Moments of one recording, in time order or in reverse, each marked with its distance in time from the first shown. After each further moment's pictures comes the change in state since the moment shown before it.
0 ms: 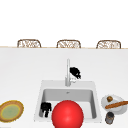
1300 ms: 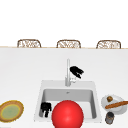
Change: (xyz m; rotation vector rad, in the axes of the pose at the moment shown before) left hand 0.000 0.000 0.000 0.000 0.000 0.000; right hand -0.009 -0.003 0.005 0.025 0.057 0.039
